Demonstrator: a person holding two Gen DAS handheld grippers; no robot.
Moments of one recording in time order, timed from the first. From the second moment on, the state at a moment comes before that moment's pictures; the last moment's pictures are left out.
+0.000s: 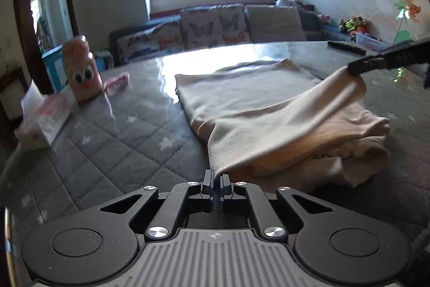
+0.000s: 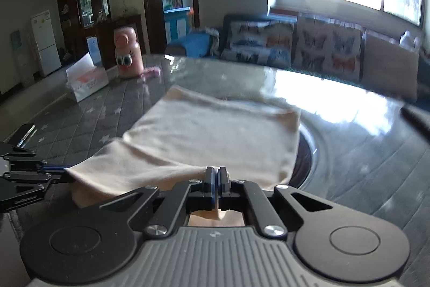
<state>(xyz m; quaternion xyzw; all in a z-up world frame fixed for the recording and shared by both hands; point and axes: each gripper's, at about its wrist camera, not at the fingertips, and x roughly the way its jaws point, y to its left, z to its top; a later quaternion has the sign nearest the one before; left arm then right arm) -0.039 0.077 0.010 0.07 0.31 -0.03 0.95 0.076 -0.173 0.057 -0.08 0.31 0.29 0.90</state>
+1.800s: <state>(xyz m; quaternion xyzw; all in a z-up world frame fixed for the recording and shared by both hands) 0.030 0.024 0.006 0.10 0.32 -0.13 0.93 0.082 -0.160 0.009 -0.12 0.35 0.34 0.86</state>
